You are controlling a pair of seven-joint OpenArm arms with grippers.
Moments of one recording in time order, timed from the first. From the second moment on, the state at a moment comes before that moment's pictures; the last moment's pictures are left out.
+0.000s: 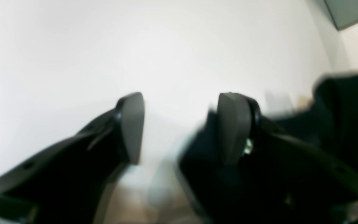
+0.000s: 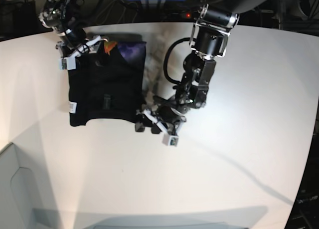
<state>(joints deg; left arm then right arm) -15.0 2.4 11.5 59.1 -26.8 -14.5 24.8 -28.6 -9.4 29.4 106.8 22.9 38.8 -42.9</state>
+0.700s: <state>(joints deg) -1.4 -11.6 -13.5 94.0 -36.8 -13.3 42.2 -23.6 -8.4 22.7 115.3 22.4 38.8 -44.3</state>
